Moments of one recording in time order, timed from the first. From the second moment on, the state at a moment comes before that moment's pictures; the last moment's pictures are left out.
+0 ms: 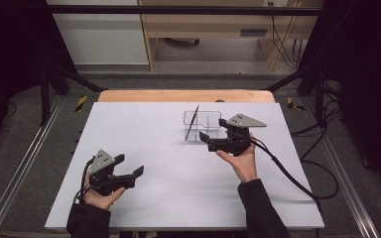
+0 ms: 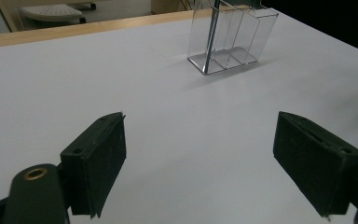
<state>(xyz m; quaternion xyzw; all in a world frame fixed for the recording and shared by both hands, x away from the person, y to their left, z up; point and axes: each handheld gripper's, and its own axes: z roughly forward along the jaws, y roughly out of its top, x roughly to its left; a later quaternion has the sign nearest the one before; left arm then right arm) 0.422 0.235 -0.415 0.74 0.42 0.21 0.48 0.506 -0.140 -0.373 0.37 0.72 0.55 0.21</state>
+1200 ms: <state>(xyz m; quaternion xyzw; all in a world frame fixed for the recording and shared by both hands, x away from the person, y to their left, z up) 0.421 0.236 -0.415 0.74 0.42 0.22 0.48 0.451 -0.213 -0.404 0.39 0.72 0.54 0.21</state>
